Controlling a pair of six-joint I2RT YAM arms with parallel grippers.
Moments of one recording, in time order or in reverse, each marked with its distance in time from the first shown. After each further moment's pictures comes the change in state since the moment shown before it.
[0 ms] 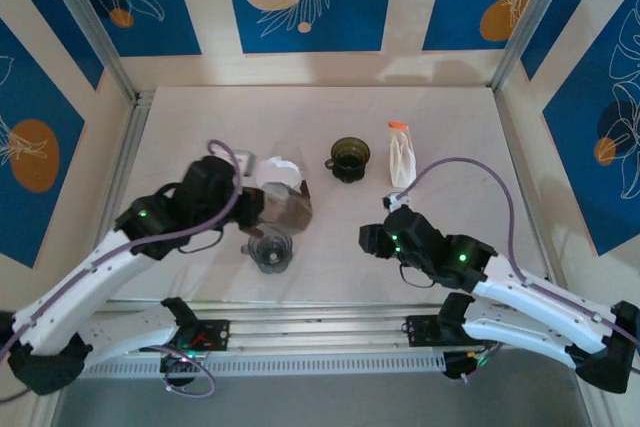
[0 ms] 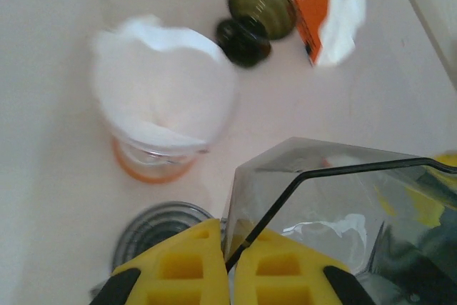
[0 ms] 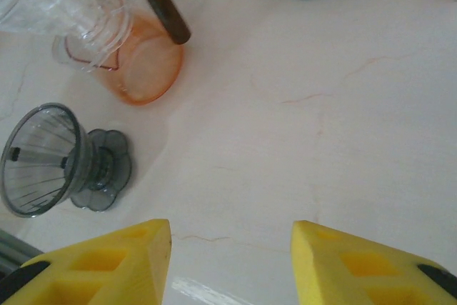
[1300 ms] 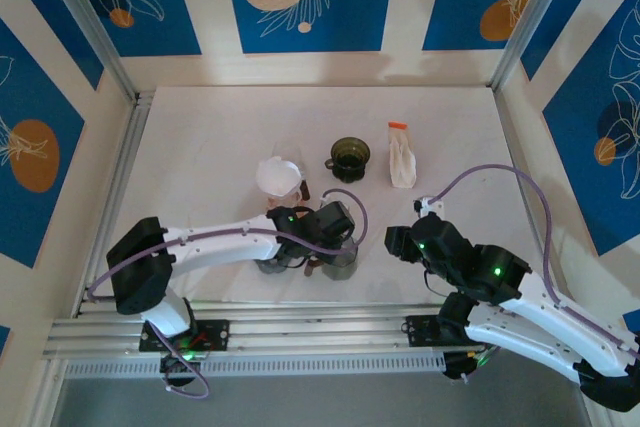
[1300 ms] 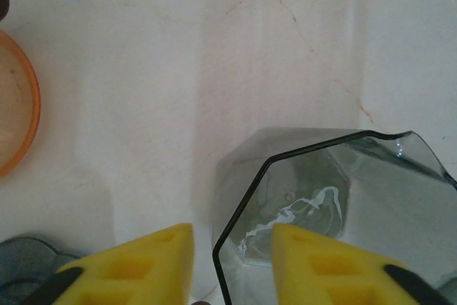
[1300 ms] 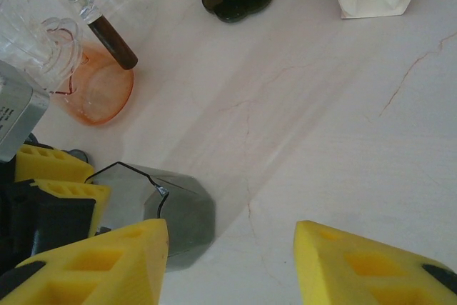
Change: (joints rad) left arm -0.301 0.609 -0.032 0.252 -0.118 -0.031; right arm -0.022 -0.164 0.023 -0.205 0.087 0.034
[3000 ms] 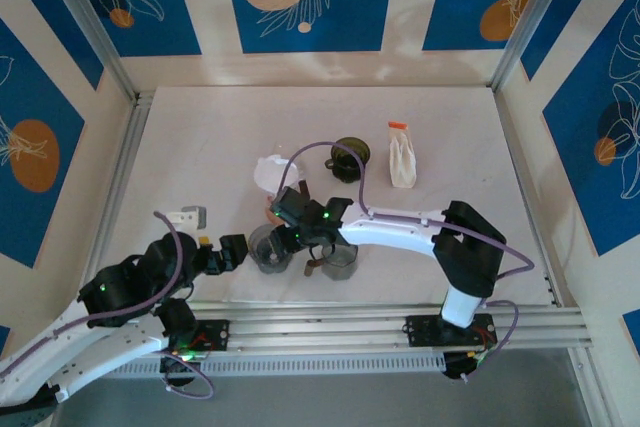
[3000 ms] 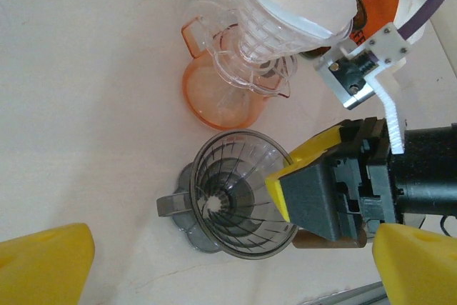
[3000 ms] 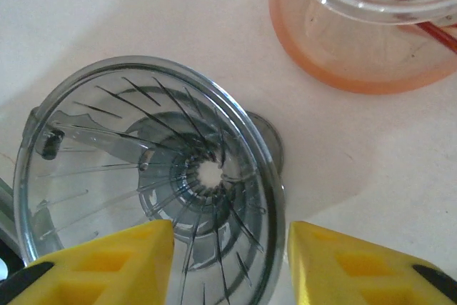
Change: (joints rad) left arm 0.205 -1.197 -0.444 -0.289 -0.113 -0.241; right arm 0.149 1.148 0.489 0.411 -0.362 -0.208
